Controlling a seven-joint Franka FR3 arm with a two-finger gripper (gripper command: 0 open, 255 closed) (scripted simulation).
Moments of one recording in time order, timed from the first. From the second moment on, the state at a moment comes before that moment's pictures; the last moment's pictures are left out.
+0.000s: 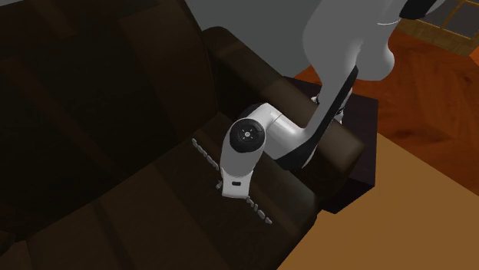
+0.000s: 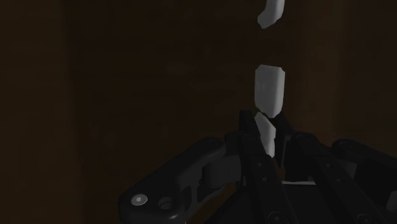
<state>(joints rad) 0.04 0.25 -0.47 -2.23 -0.12 2.46 -1.45</state>
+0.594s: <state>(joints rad) 0.05 0.16 -0.48 -2.20 -0.16 2.34 -1.44</state>
